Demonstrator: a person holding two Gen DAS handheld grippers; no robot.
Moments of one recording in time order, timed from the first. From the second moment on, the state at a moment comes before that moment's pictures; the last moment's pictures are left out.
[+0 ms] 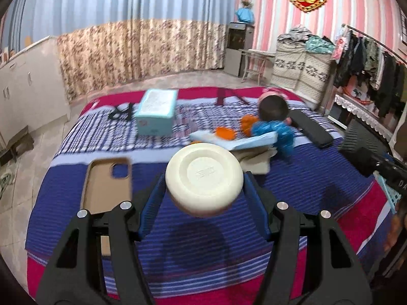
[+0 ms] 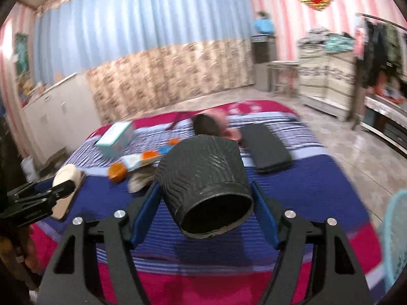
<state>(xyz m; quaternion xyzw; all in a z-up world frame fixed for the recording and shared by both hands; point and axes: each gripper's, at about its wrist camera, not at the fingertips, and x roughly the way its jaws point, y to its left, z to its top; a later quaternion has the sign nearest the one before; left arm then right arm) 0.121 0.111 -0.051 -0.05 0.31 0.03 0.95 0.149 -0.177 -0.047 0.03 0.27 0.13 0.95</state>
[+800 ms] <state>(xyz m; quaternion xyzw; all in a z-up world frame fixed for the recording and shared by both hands) 0.174 -0.068 -0.002 -0.01 0.25 -0.11 0.96 0.095 -0.415 -0.006 0.08 0.21 -0.18 0.96</state>
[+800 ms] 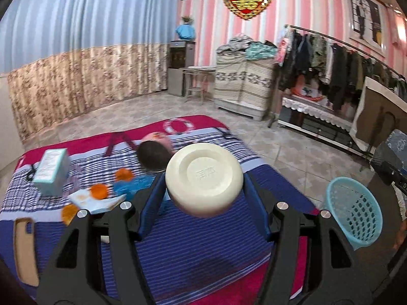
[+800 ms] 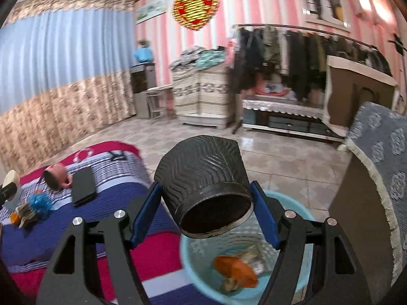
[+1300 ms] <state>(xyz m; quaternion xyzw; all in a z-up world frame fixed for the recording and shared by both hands) 0.183 -0.231 0.028 0.01 0.21 -0.24 0.95 0.068 -0.477 -0.017 0.10 0.20 -0.27 0.94</state>
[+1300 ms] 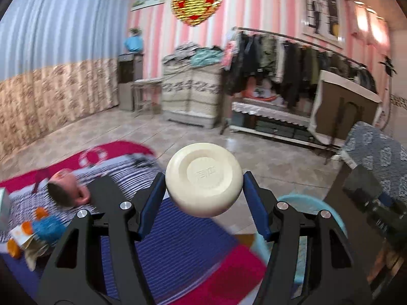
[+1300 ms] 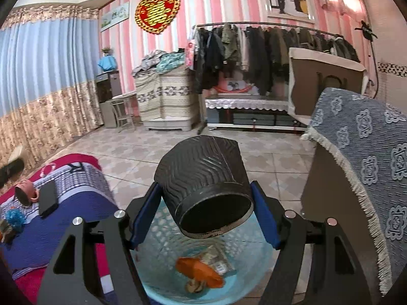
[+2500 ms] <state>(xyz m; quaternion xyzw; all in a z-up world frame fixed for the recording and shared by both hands) 0.195 -0.365 -0.061 0.10 0.26 -0.31 0.91 0.065 -0.530 -0.073 0.17 0.24 -0.32 0.90</state>
